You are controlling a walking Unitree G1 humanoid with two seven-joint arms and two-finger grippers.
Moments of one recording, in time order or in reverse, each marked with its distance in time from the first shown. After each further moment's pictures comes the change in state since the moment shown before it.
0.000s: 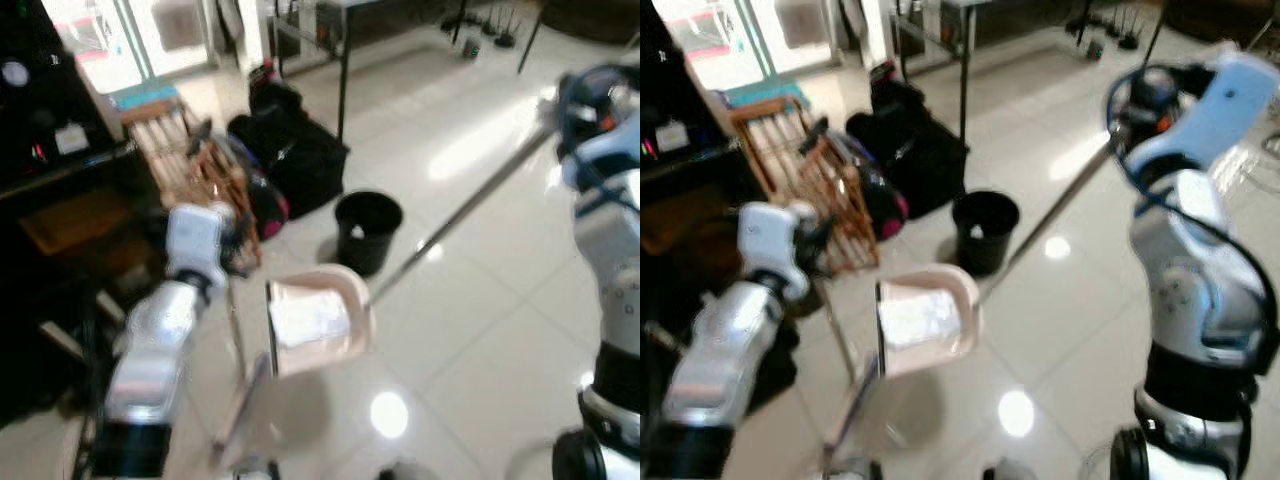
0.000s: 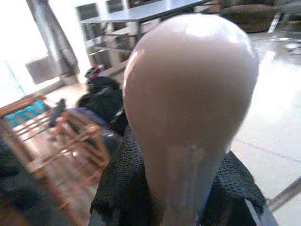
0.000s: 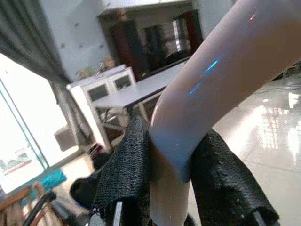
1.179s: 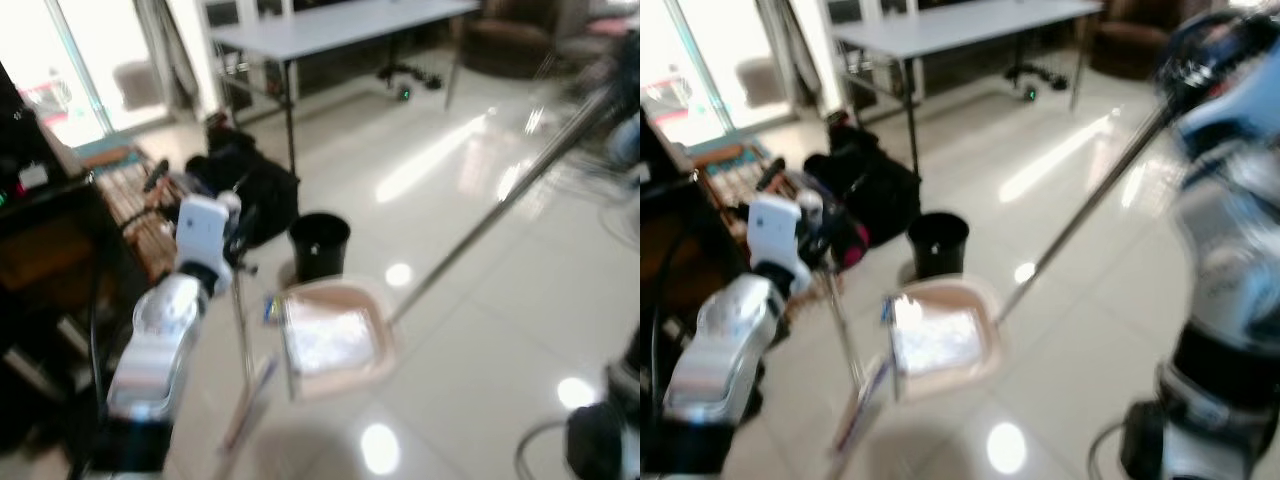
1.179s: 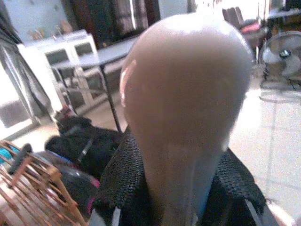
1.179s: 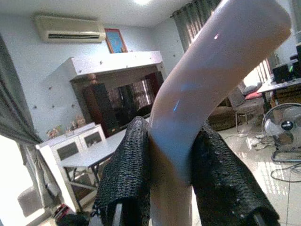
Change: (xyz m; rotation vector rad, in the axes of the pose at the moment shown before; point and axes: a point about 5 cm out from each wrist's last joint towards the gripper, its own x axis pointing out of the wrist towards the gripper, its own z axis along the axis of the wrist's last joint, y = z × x) left arm 0.001 -0.004 0.007 -0.005 -0.019 -0.033; right arm 0.005 -0.008 0.045 -0.034 -0.102 -0.044
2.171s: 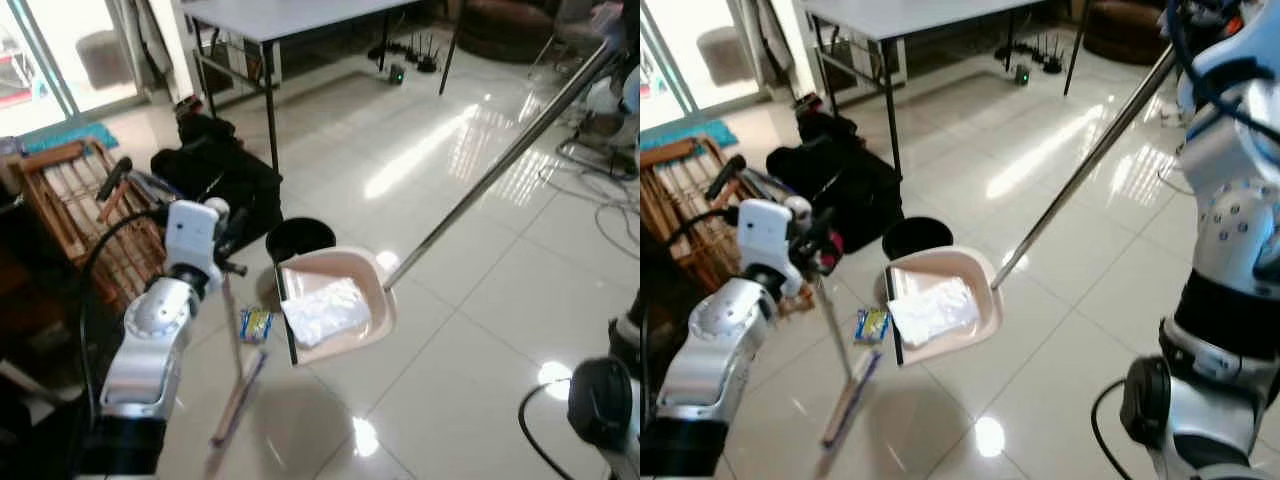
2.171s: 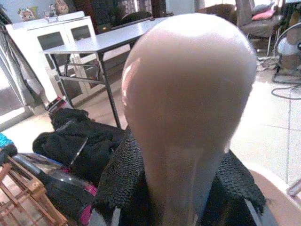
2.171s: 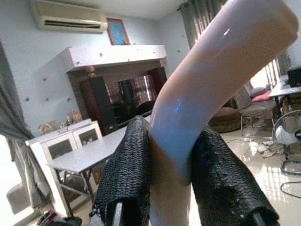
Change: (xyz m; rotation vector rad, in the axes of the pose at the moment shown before) left arm -0.001 0.014 -0.003 0.021 0.014 0.052; right arm 0.027 0.015 0.019 0.019 -0.026 0.047
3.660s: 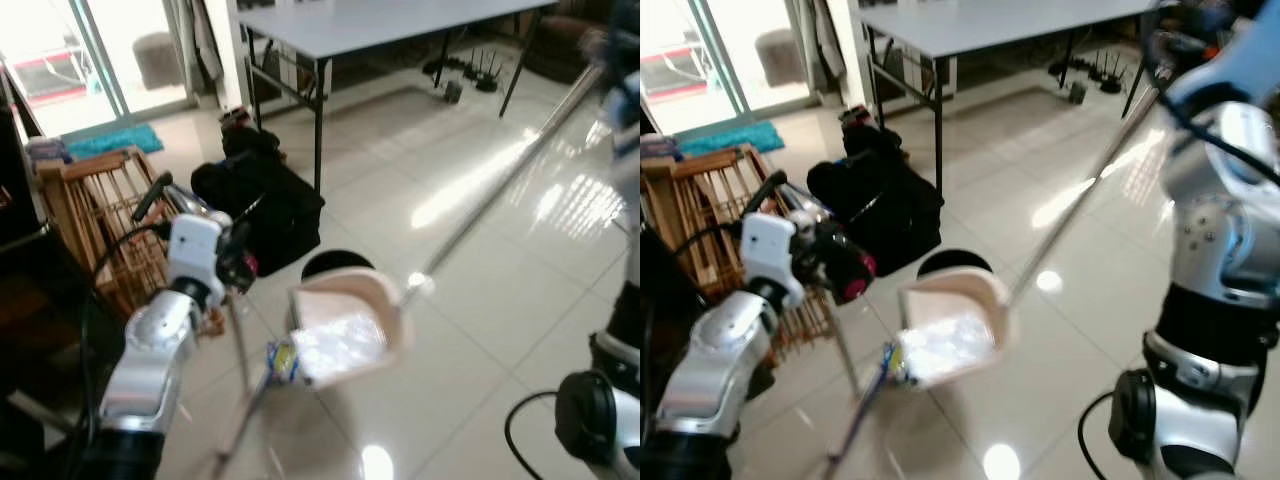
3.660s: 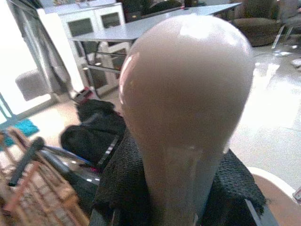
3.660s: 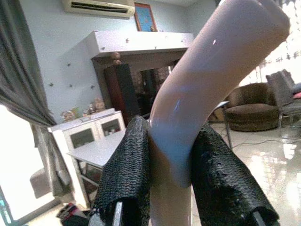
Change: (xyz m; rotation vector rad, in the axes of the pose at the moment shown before) left arm -0.009 0.002 -0.011 0.000 0.034 0.001; right arm -0.004 0.001 -0.023 -0.033 0.014 -0.007
